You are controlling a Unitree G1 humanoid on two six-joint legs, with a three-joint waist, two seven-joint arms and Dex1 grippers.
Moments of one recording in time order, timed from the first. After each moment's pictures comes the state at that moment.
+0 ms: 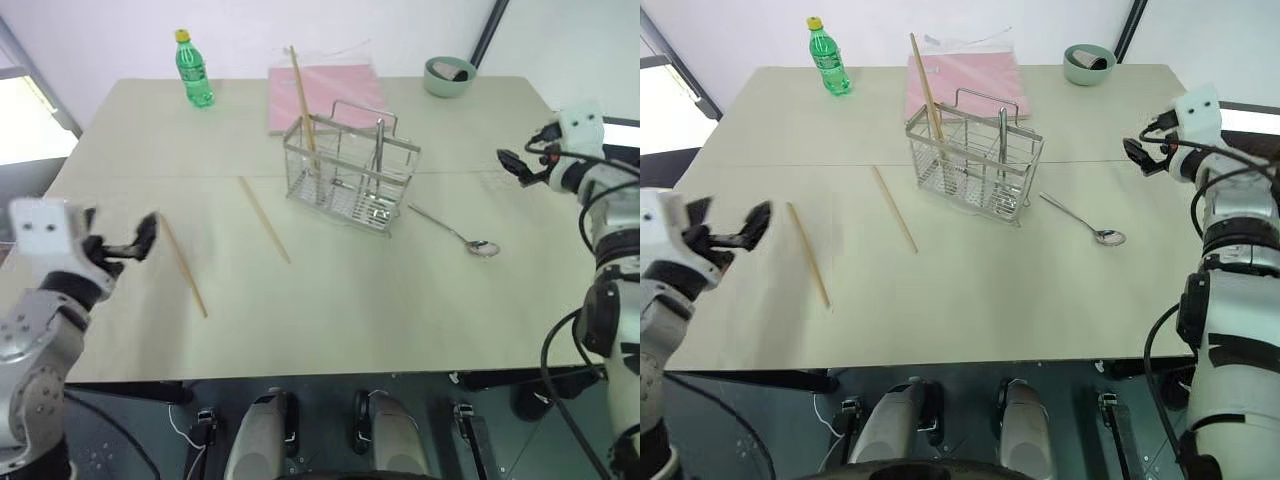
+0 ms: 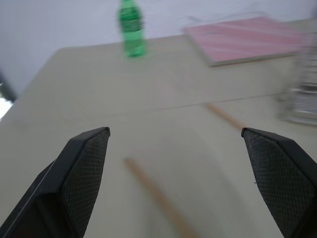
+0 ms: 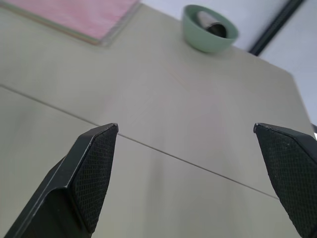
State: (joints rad) left arm -0.07 0.62 0.53 -0.73 -0.68 0.88 -0.23; right arm -1.16 -0.81 -0.05 1.22 -0.07 -0.03 0.75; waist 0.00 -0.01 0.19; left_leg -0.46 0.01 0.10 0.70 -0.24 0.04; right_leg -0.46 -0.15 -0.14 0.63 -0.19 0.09
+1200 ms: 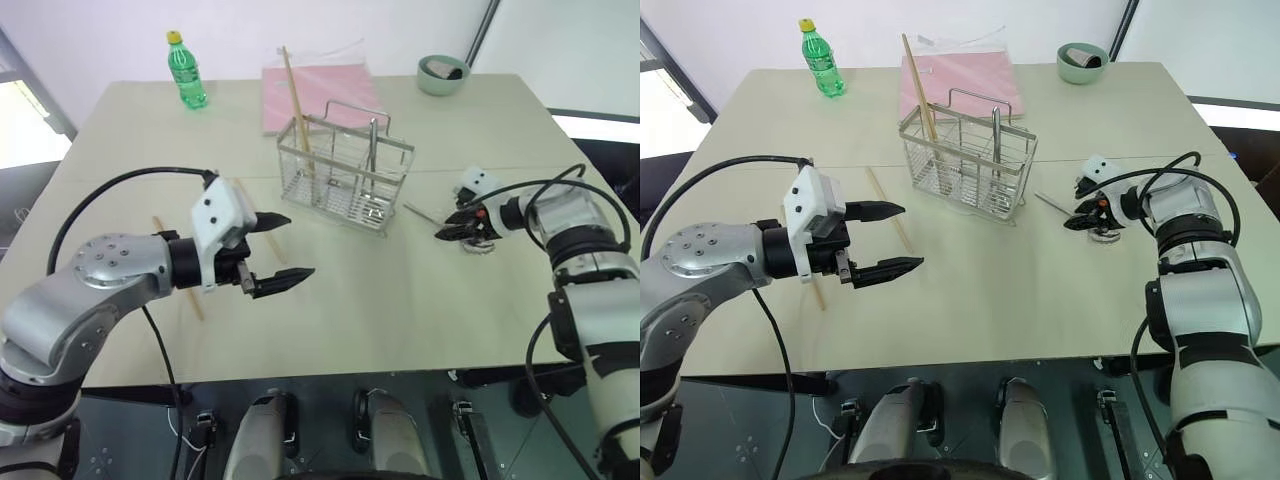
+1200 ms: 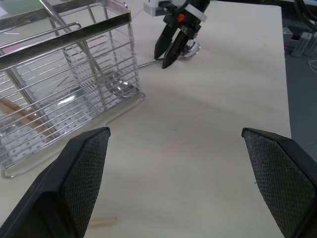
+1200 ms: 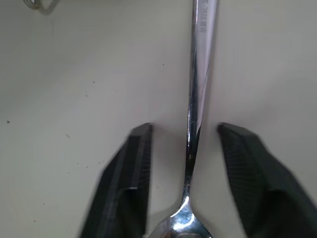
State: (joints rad) left arm -0.42 0.82 0.05 -0.64 -0.79 0.86 -0.68; right arm -1.11 -0.69 0.18 1.17 -0.21 0.23 1.21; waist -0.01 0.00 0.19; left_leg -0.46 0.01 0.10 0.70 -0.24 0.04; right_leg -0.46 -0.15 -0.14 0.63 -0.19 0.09
